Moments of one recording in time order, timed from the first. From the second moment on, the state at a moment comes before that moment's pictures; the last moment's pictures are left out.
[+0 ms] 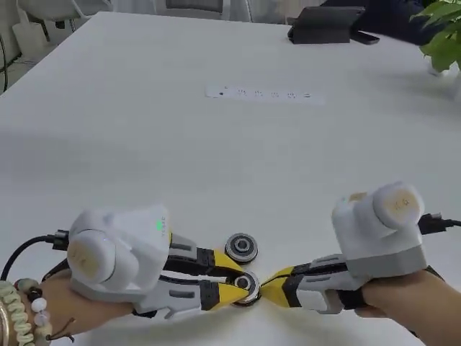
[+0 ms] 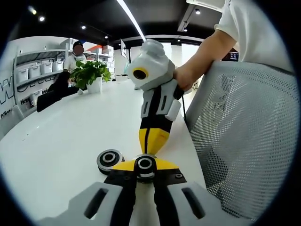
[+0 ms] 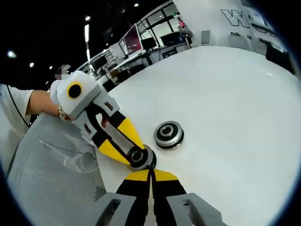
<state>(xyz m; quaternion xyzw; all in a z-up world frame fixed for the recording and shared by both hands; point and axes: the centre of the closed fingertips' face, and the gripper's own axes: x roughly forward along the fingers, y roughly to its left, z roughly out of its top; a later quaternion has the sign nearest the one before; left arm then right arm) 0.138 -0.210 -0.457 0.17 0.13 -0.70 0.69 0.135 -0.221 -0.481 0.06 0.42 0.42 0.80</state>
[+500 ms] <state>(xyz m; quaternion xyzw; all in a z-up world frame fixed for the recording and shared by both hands) 0.137 -0.210 -0.457 0.17 0.13 -0.70 0.69 0.136 -0.225 -0.473 0.14 0.43 0.40 0.80</state>
